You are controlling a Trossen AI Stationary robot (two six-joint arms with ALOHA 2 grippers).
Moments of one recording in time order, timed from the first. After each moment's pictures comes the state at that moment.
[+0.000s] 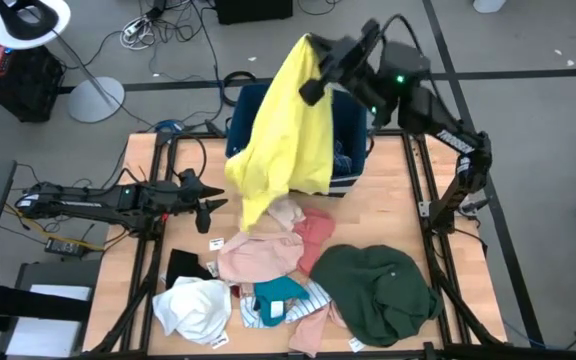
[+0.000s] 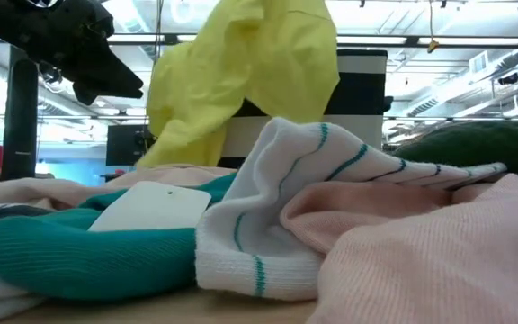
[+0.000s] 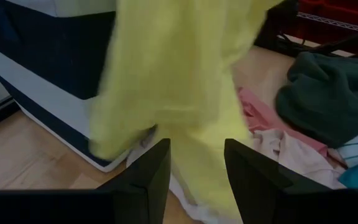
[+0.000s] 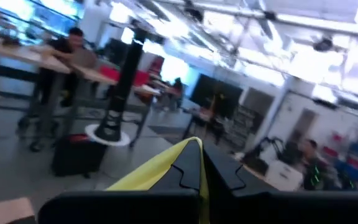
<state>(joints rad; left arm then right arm) -0.03 0.55 0.42 -0.27 -0.34 -0.32 -0.22 1.71 2.25 -0.34 0.61 -0.48</state>
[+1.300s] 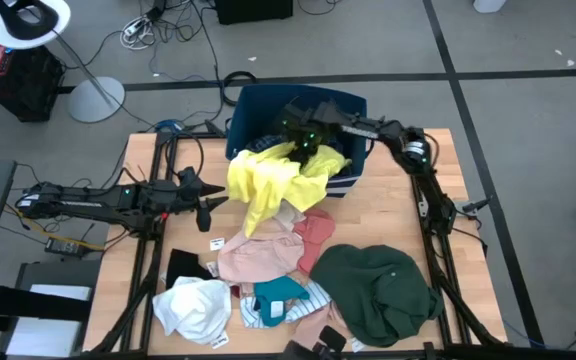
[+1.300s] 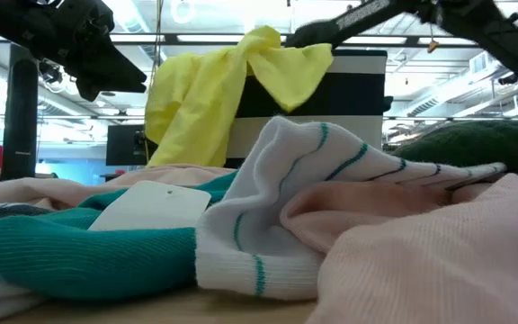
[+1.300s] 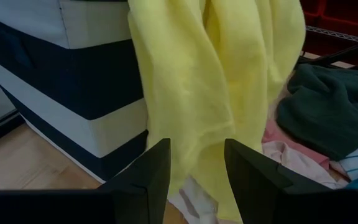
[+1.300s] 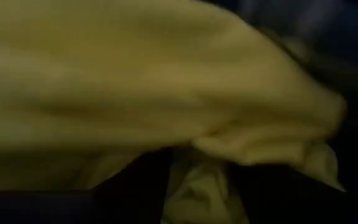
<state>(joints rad) -0.03 0.55 0.42 -0.23 -0.36 -0.30 -0.50 2.16 1.96 -1.08 -0.03 0.15</state>
